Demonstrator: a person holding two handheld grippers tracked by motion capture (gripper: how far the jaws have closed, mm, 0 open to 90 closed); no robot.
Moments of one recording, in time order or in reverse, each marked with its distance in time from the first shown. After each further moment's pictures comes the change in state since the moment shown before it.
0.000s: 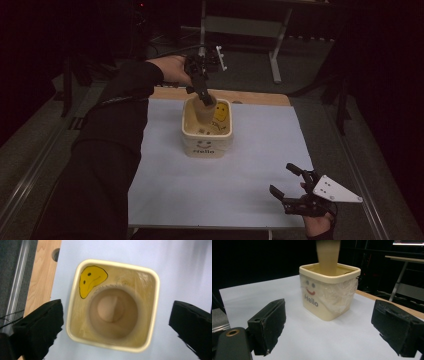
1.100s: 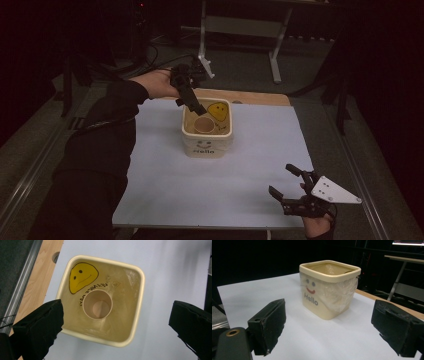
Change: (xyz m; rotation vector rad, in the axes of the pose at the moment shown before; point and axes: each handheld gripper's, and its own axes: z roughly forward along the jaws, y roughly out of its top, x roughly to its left) left arm -0.038 -0.038 -0.015 -0.117 0.022 -0.066; right arm 0.004 0.001 0.000 0.016 -0.009 -0.019
